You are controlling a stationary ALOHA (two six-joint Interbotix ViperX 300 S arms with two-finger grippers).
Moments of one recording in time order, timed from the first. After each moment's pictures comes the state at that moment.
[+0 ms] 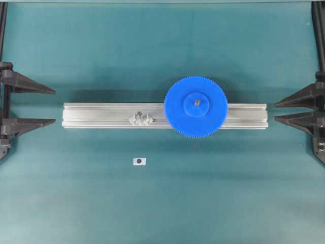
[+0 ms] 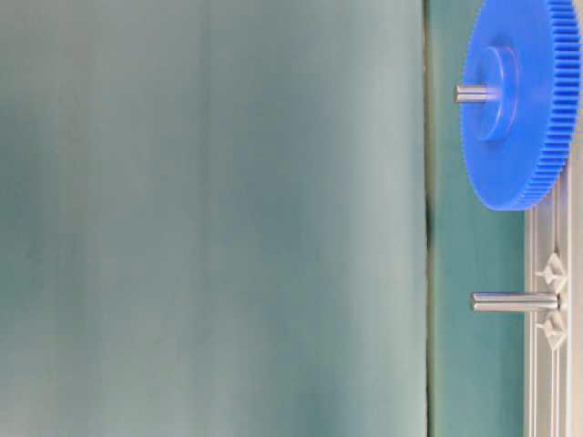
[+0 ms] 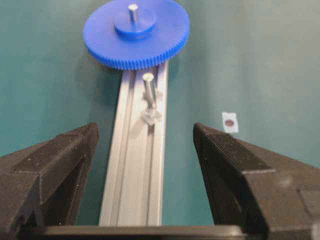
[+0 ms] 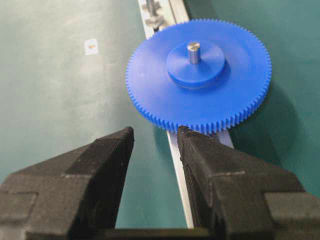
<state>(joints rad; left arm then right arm) 0.07 -1.10 1.27 0.02 0.07 0.09 -0.09 -1.22 1.36 0.03 0.23 0.18</state>
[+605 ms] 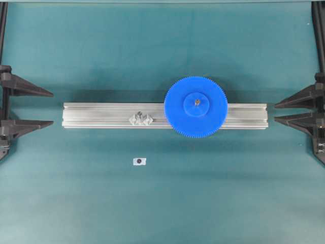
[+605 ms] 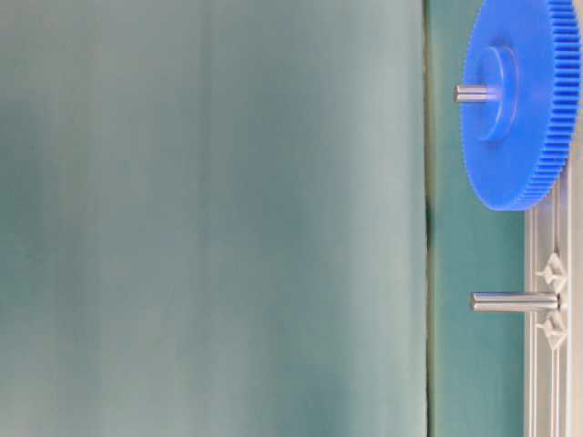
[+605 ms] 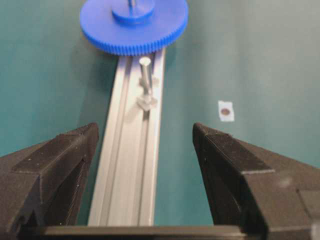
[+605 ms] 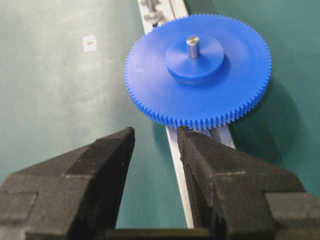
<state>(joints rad) 0.07 -1.14 1.30 0.02 0.08 0.05 -0.09 -1.23 1.39 0.03 0.21 0.18</state>
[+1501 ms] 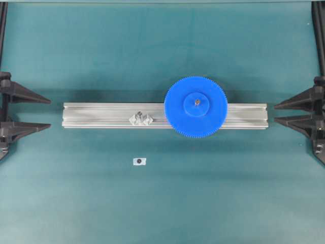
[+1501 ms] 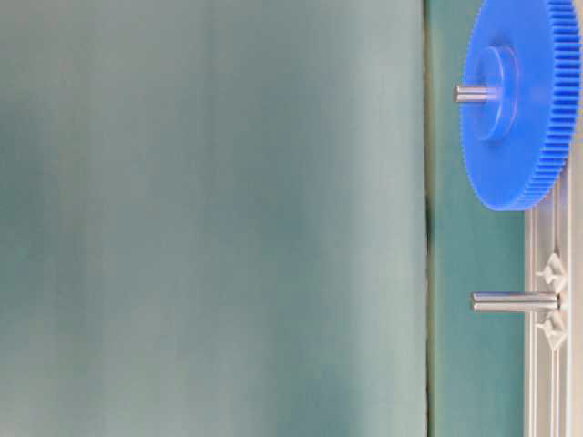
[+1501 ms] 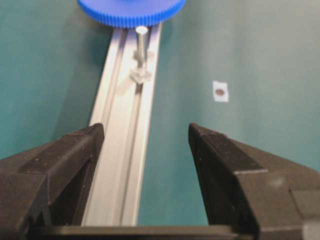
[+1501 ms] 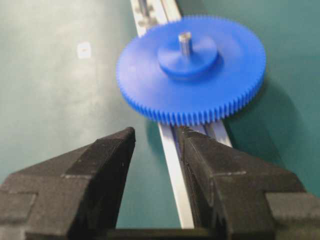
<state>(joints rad) 0.07 -1.23 1.43 0.02 0.03 -0.03 -0.10 -1.28 1.52 0.03 0.04 0.18</state>
